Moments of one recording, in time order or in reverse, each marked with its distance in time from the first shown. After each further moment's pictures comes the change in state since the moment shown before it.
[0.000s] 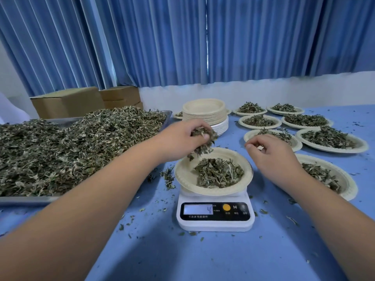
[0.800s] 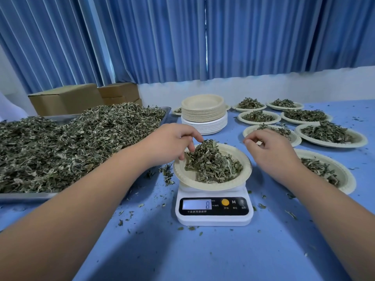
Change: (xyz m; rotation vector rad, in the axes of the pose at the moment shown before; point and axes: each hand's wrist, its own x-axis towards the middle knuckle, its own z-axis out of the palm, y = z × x) left_hand -0.016 -0.013 0.003 -0.091 0.009 -0.081; right_hand 0.000 -0.001 -0.001 -0.009 -0.010 -0.003
